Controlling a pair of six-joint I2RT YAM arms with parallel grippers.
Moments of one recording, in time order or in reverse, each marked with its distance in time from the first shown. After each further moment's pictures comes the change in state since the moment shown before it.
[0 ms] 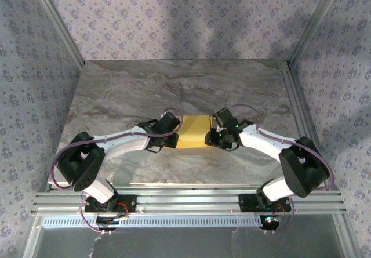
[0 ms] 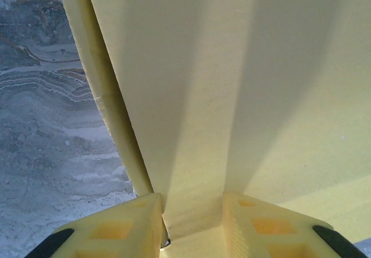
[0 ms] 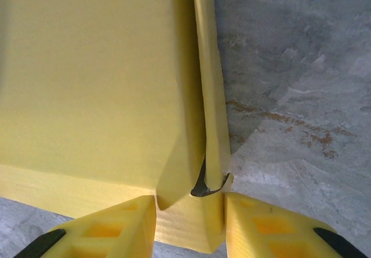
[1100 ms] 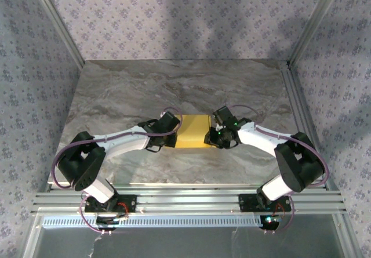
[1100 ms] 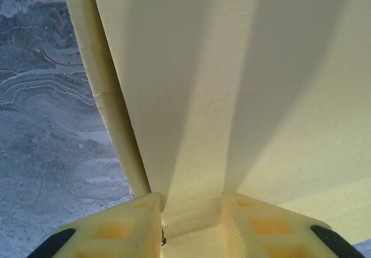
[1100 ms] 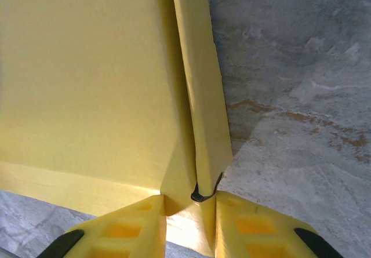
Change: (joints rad) left arm 0.008 0.006 0.000 0.002 -0.016 -0.002; right arm -0.018 0.056 0.022 0.013 -0.074 0.049
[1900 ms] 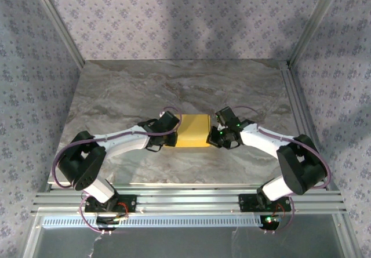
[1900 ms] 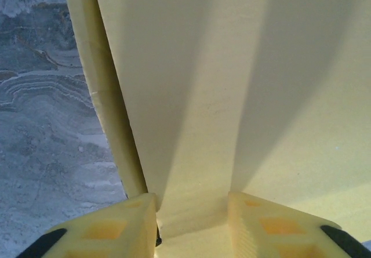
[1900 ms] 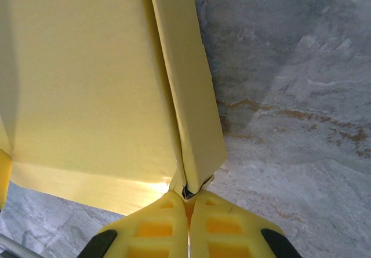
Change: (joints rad) left arm 0.008 0.003 0.000 0.016 0.002 -0.026; right arm -0.029 -0.033 -0.039 0.050 -0.035 0.052
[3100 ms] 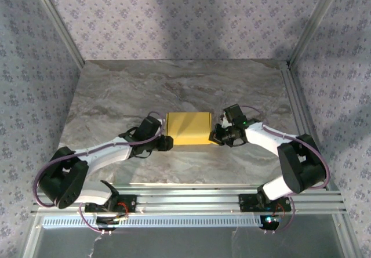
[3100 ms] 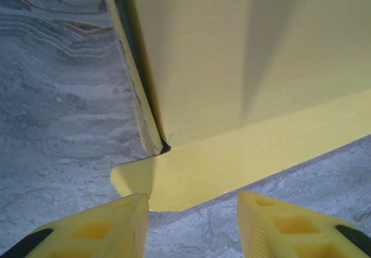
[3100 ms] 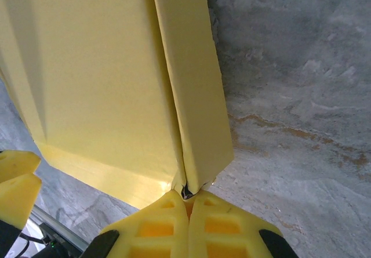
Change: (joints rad) left arm 0.129 -0.220 -0.269 0.221 0.278 -0.014; right arm -0.113 0.006 -0.019 0.043 -0.164 -0.076
